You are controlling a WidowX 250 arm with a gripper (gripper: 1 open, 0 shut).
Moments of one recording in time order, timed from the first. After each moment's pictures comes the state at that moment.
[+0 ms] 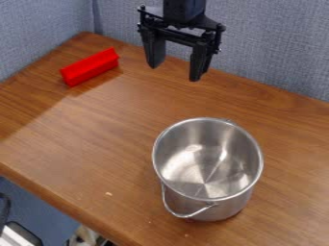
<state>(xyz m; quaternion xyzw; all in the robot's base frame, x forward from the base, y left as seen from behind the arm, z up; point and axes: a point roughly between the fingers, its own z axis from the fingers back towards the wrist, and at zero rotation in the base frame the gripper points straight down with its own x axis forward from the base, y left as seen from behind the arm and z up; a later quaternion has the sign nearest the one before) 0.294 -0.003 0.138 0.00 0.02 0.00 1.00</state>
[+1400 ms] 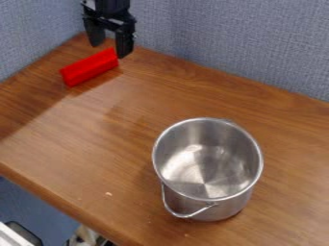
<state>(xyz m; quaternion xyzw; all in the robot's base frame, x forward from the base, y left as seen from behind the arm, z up) 0.360 0.149 0.084 0.03 0.00 -0.04 1.00</state>
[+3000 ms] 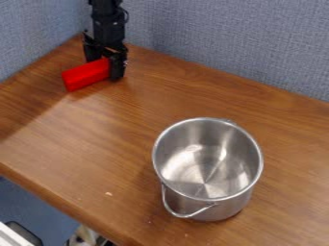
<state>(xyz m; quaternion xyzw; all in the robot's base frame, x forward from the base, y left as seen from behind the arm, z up) 0.381 0.179 0.027 0.03 0.03 -0.07 1.00</state>
